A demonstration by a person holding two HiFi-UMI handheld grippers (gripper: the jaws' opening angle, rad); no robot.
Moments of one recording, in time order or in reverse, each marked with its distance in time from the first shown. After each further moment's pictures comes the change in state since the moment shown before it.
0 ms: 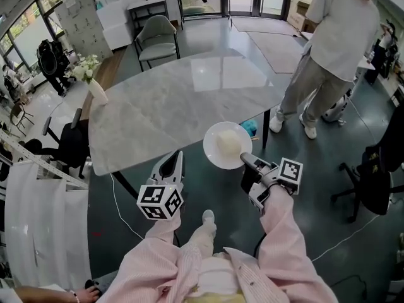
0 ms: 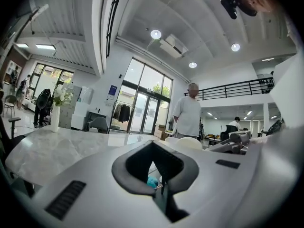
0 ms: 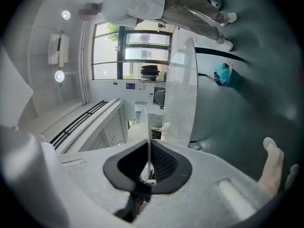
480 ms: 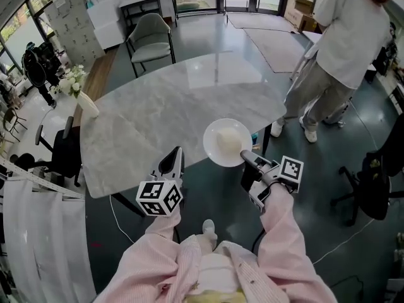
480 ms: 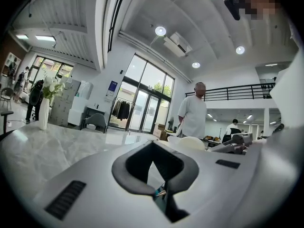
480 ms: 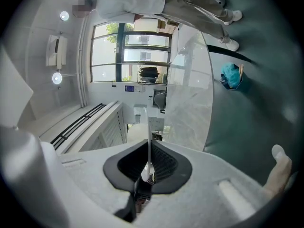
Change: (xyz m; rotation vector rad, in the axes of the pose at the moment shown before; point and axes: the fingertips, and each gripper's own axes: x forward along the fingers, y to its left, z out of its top) left arm 0.116 0.069 0.019 -0.039 0.020 -0.024; right arm 0.097 -0.006 0.077 0.005 -0.030 -0.006
